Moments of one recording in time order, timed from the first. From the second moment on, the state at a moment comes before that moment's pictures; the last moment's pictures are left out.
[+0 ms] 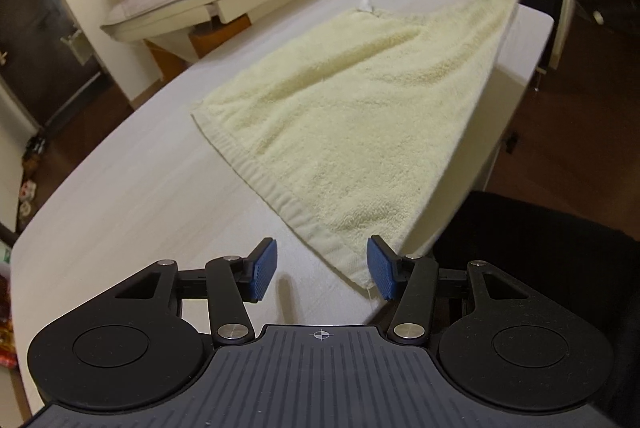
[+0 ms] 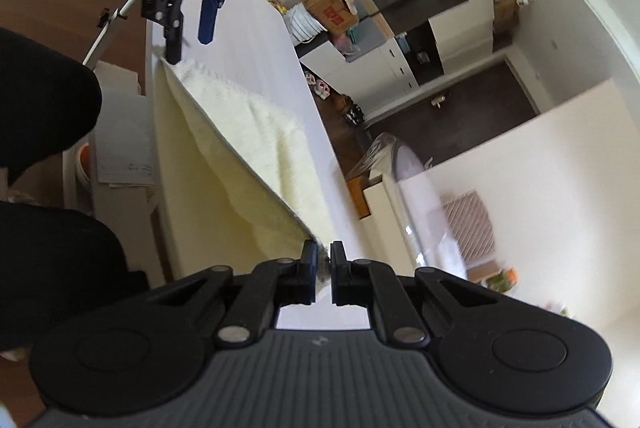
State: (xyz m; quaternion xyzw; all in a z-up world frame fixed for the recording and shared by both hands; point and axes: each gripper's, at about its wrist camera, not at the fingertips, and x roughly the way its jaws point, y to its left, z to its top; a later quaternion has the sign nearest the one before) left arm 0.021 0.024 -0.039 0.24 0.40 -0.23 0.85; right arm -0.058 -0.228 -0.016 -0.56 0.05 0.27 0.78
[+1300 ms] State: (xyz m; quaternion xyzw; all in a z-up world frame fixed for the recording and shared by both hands) left arm 0.010 0.057 -0.039 0.00 0.47 -0.08 0.88; right arm 0.169 -0.022 -0.028 -0.72 -0.06 0.46 0.51
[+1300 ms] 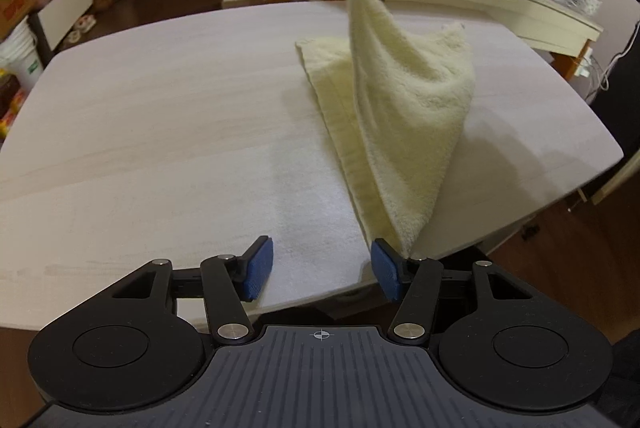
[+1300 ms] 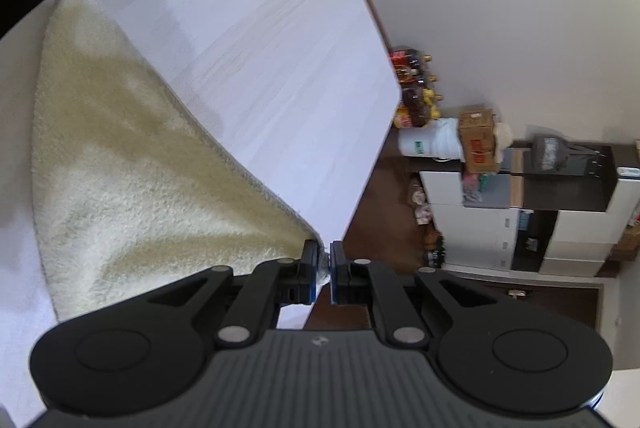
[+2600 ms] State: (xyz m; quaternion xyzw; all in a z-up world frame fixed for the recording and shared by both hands) left arm 0.013 0.092 -0.029 0.01 0.44 -0.11 0.89; right arm 0.050 -0.080 -0.016 -0.32 0.15 0.50 0.79
